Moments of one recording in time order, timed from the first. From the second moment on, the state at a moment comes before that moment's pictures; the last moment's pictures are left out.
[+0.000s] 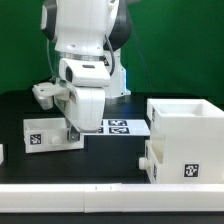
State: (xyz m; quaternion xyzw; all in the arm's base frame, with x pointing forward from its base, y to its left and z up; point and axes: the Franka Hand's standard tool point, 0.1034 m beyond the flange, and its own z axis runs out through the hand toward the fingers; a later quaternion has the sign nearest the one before) arm 0.459 -0.091 0.019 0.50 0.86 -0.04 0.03
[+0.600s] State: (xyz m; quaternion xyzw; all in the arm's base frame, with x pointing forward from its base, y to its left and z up) arm 0.459 -0.091 0.019 0.50 0.86 -0.04 0.03
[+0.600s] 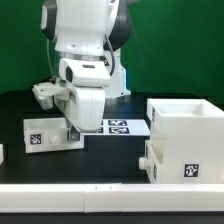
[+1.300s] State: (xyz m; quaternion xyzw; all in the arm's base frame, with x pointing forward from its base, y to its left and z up) arm 0.476 -0.085 0.024 0.78 0.63 -0.03 0.04
